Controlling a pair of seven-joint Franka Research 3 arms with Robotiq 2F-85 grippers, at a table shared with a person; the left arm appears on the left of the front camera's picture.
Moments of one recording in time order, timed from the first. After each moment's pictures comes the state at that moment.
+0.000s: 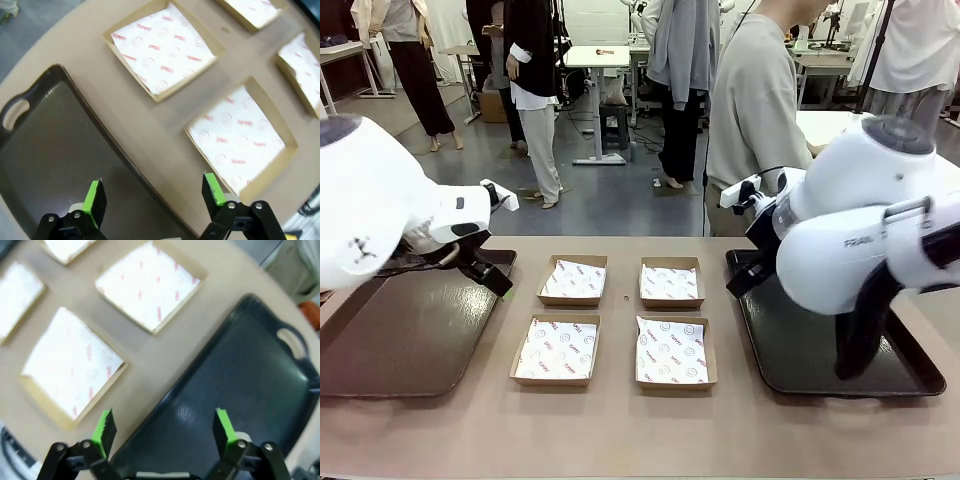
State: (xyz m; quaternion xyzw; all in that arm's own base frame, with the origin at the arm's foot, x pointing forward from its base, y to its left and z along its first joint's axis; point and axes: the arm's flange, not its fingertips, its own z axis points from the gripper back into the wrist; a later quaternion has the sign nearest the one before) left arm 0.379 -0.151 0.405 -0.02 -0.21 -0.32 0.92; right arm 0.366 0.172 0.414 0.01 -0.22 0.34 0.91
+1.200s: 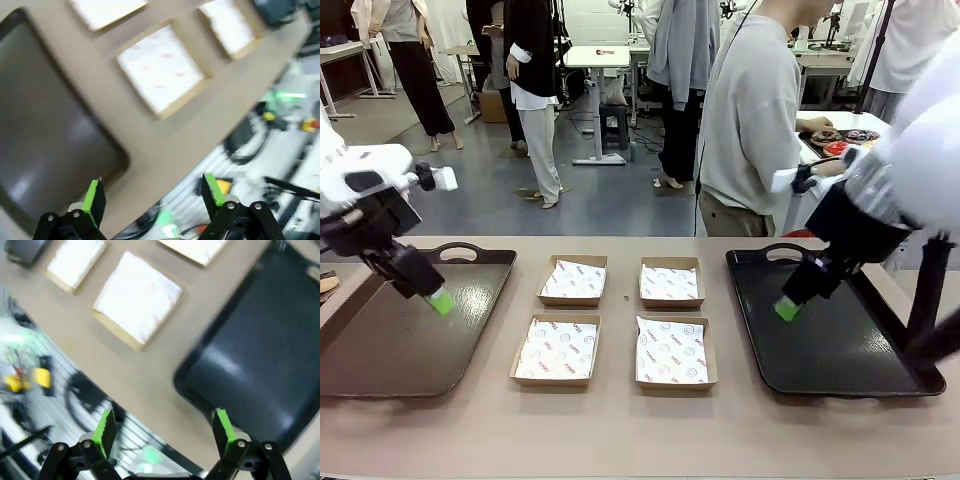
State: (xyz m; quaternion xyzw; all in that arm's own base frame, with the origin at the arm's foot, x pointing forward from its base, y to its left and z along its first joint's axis) left arm 0.311 -0.100 0.478 -0.18 -0.09 -0.30 0.93; right arm 0.297 0.119 0.483 0.14 -0.11 0.30 0.94
